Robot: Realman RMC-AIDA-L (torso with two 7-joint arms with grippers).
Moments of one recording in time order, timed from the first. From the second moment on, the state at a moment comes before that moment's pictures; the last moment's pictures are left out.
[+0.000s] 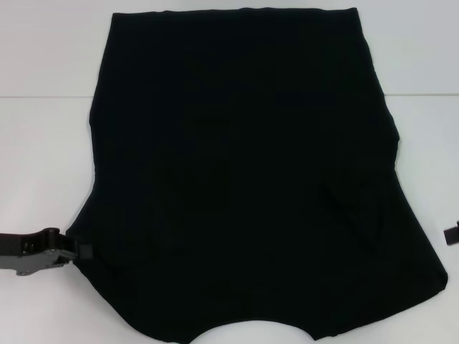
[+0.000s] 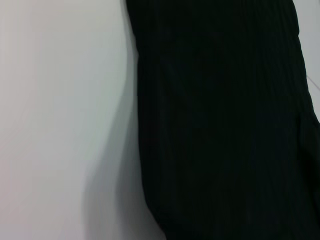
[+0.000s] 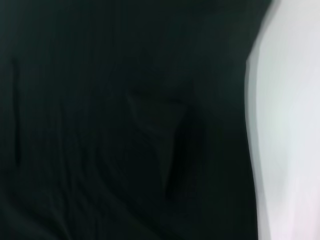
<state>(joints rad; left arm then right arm) -0.55 -1.98 0.35 0.69 2.55 1.60 -2.38 0.68 1.83 -0.63 -0.72 -2.60 -1.65 2.50</state>
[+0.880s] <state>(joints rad) -0.55 -1.98 0.35 0.67 2.54 1.58 -2.39 0.69 1.92 -0.69 -0.71 -2.70 -1.58 2.44</state>
